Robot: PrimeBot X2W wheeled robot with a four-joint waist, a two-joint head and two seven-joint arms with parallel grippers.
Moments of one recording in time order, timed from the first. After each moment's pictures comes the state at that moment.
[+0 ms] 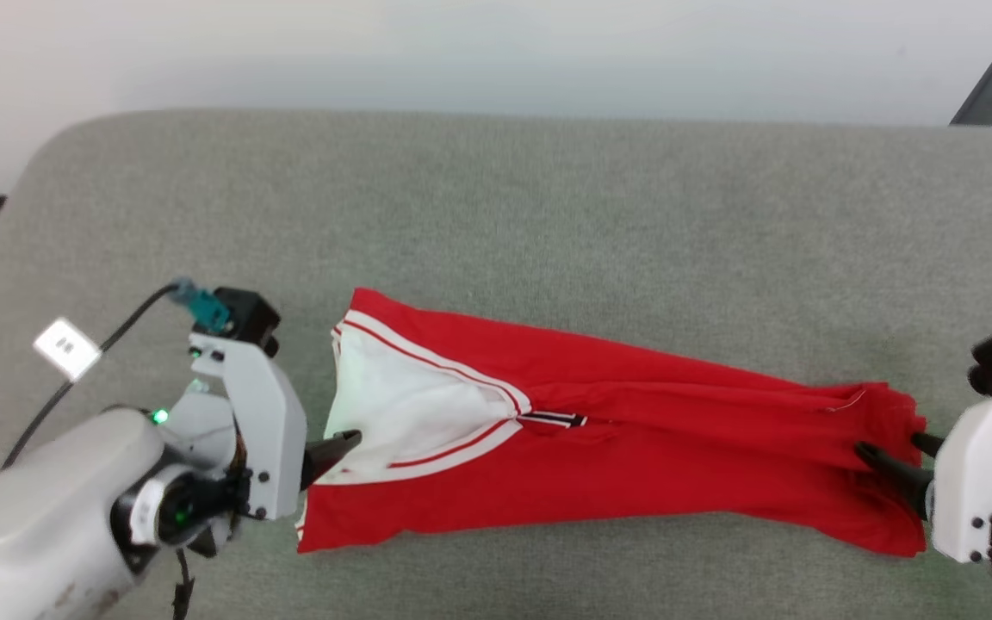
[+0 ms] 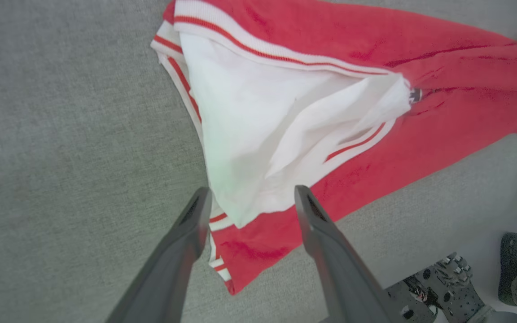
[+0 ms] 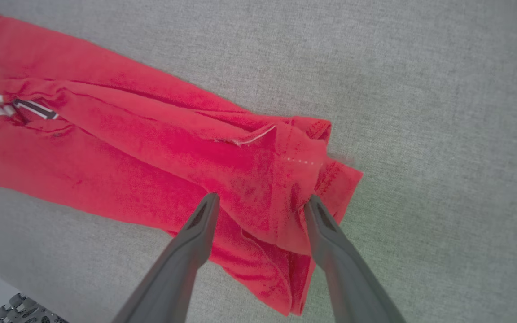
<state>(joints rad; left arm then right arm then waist) -0.84 0.83 -1.13 0.15 -1.38 0.18 0.53 -0.24 -0.41 0.06 0.00 0.59 0.13 0.89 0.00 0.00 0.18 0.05</state>
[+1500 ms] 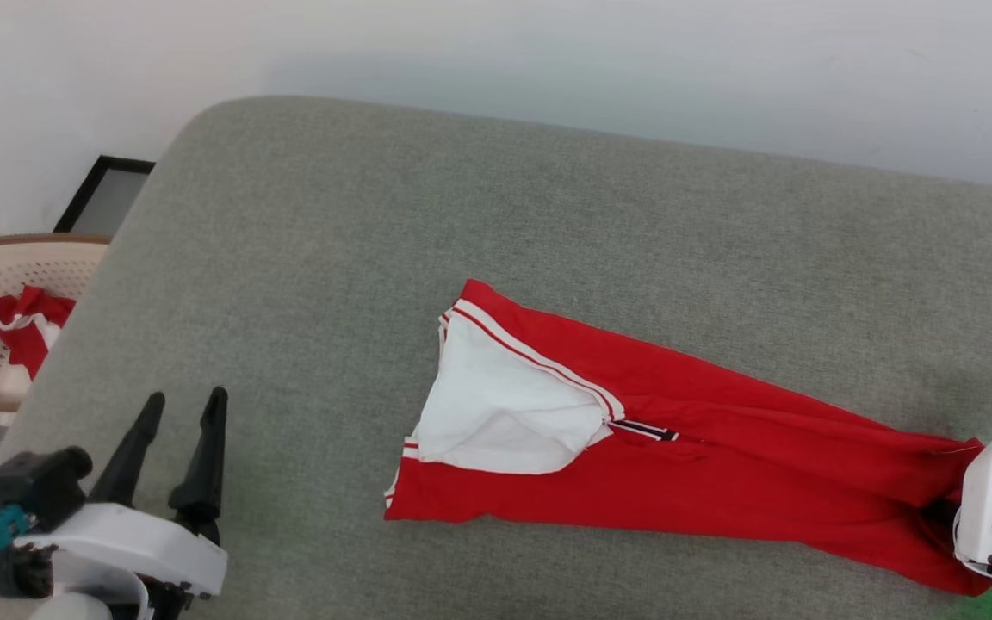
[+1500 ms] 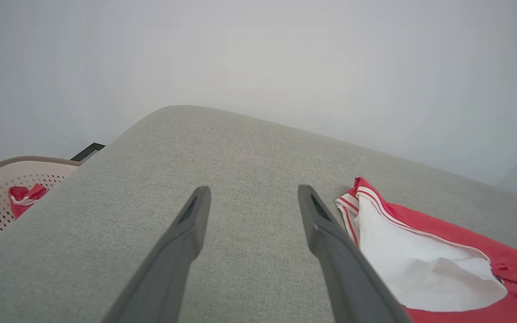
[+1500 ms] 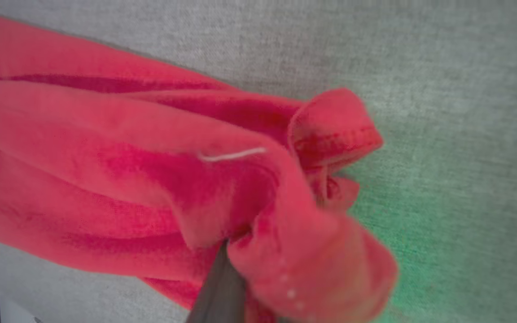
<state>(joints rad) -0.16 0.61 -0.36 0.14 -0.89 0.09 -0.26 -0.29 -0.36 -0.07 0.36 0.57 0.13 0.91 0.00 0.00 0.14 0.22</state>
